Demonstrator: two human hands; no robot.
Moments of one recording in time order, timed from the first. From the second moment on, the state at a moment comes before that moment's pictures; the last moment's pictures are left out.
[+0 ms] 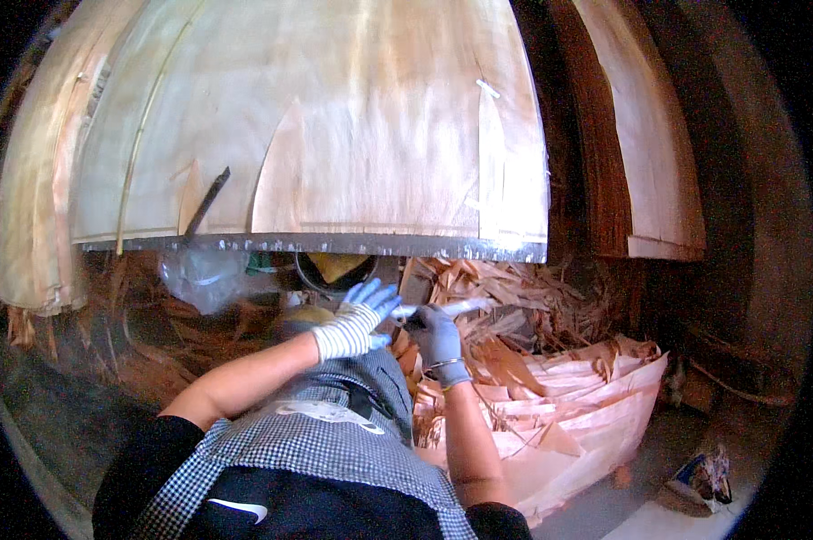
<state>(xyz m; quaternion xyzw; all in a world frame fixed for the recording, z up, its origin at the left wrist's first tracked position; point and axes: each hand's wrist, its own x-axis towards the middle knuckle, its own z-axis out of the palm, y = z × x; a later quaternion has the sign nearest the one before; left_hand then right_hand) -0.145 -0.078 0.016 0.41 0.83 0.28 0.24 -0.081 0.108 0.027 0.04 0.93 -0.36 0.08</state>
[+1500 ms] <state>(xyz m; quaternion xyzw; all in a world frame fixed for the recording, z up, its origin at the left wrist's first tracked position) -0.441 -0.162 0.043 0.30 0.92 0.24 -0.05 -0.423 0.048 0.038 0.01 0.95 -0.27 0.12</state>
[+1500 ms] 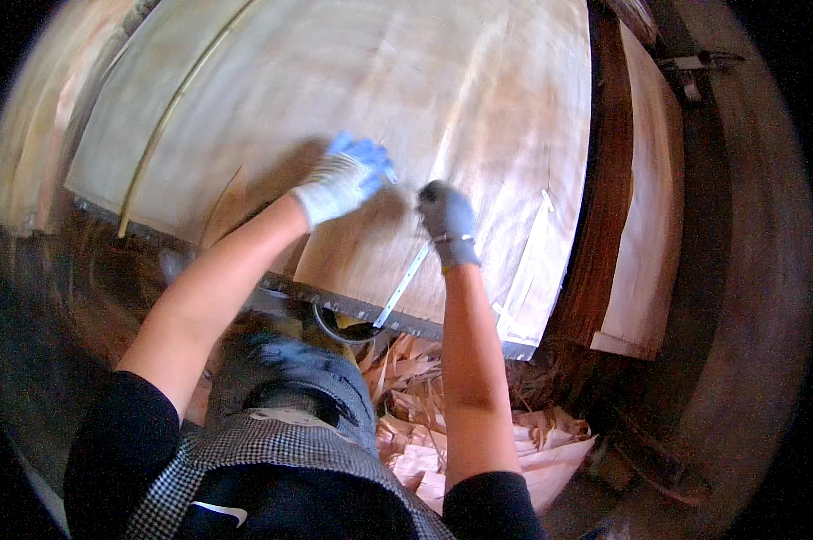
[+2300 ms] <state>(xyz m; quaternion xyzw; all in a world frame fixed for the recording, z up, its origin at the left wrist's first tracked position) -0.248 -0.160 0.009 0.28 0.93 0.22 -0.01 -0.288 0.023 0.036 -0.07 0.98 -0.11 0.16</state>
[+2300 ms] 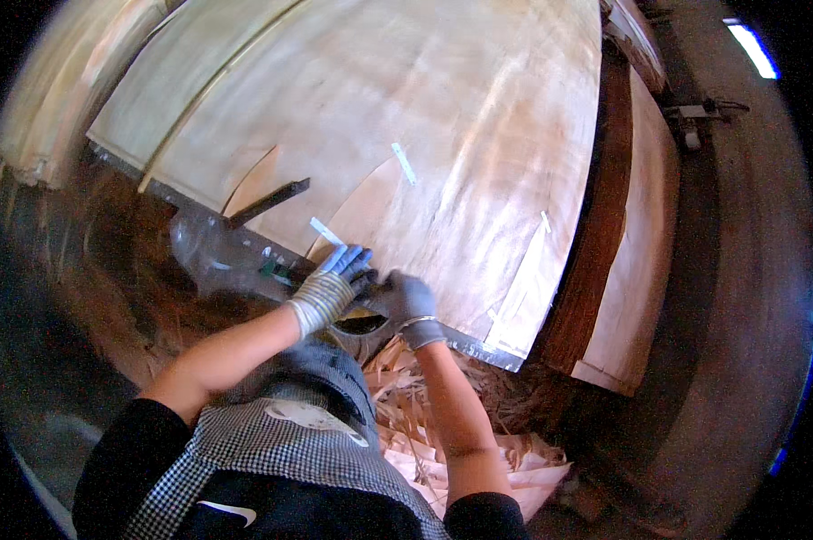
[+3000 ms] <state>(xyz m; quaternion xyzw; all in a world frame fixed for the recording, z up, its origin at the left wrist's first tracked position) -0.349 -0.320 0.002 0.09 0.98 0.17 -0.07 -0.446 -0.173 0.006 -0.16 0.92 -0.26 0.23</state>
